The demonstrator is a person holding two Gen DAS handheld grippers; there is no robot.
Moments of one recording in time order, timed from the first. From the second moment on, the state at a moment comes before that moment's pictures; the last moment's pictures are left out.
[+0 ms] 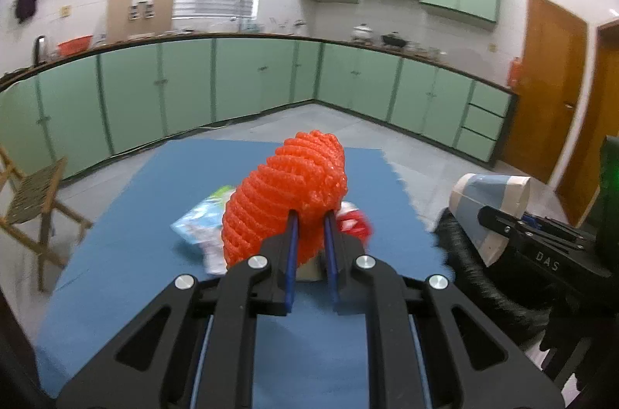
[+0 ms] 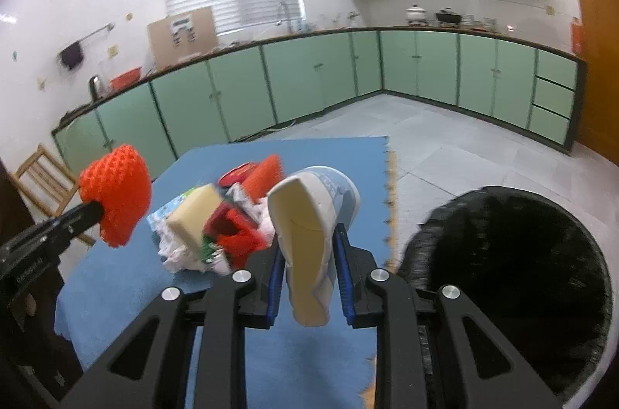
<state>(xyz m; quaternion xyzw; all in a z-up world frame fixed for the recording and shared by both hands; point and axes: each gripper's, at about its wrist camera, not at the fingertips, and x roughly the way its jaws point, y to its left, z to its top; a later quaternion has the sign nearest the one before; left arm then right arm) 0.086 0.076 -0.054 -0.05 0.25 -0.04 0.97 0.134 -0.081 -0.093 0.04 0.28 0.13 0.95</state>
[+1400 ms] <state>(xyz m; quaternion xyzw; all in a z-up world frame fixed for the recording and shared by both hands) 0.204 -0.200 -0.146 0.00 0.33 -0.32 0.89 0.126 -0.318 -0.148 0.06 0.31 -0.13 0.94</state>
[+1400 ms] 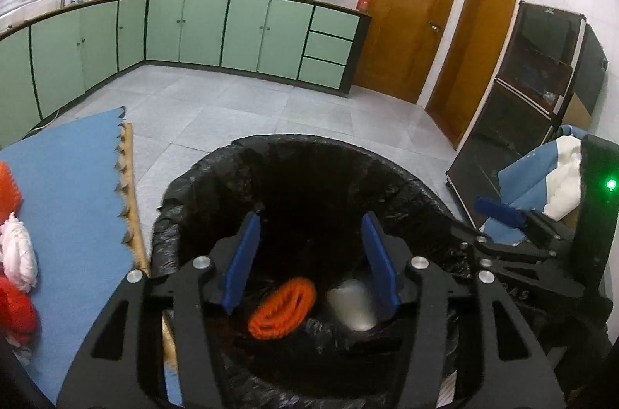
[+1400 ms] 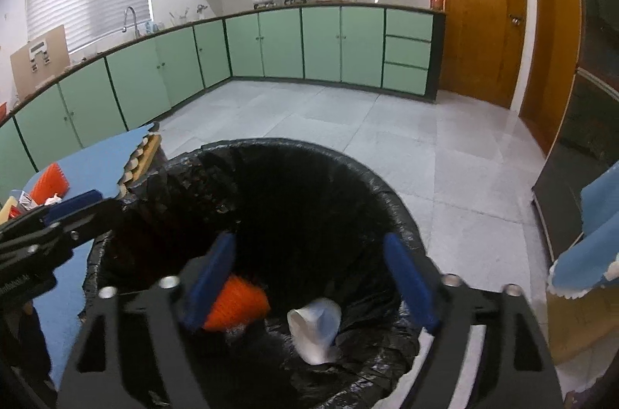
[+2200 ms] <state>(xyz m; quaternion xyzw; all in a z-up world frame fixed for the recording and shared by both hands) 0.136 0.051 -0.087 -0.02 0.24 -0.06 0.97 0.152 -0.130 -0.113 0.03 0.25 0.03 0.97</state>
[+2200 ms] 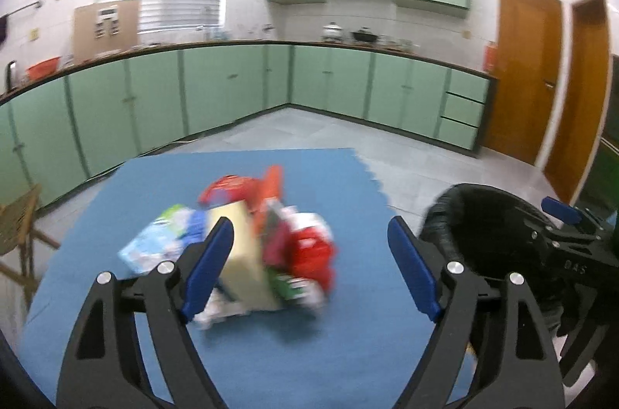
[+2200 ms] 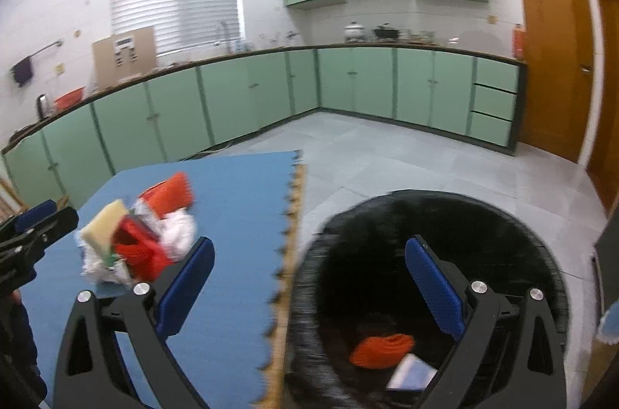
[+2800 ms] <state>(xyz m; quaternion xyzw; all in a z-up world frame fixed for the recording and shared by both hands) 0.136 0.129 -0.114 -0.02 0.27 0.03 0.96 0.200 -0.019 -0.155 0.00 0.29 0.12 0.95</state>
